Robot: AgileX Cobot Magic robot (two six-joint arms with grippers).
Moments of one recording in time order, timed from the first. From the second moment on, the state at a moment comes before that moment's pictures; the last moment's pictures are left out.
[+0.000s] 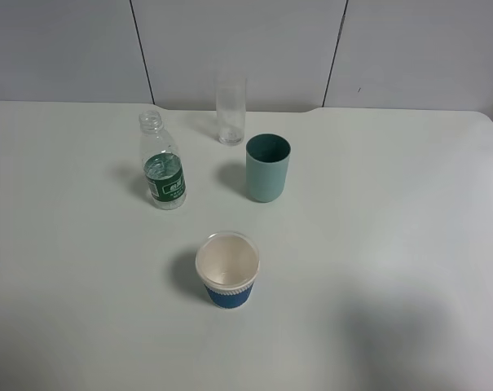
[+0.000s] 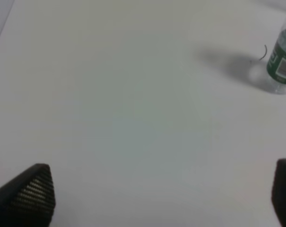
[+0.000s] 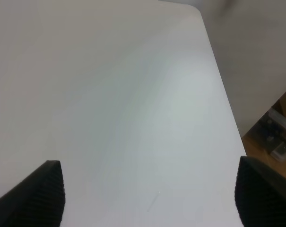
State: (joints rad) left arm -0.05 0.00 -0.51 0.07 1.05 -0.03; right arm -0.02 0.00 -0.49 -0.15 1.05 -0.05
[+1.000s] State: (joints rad) left arm -0.05 0.00 -0.51 0.07 1.05 -0.03; right arm -0.02 0.00 -0.49 -0.15 1.05 -0.05
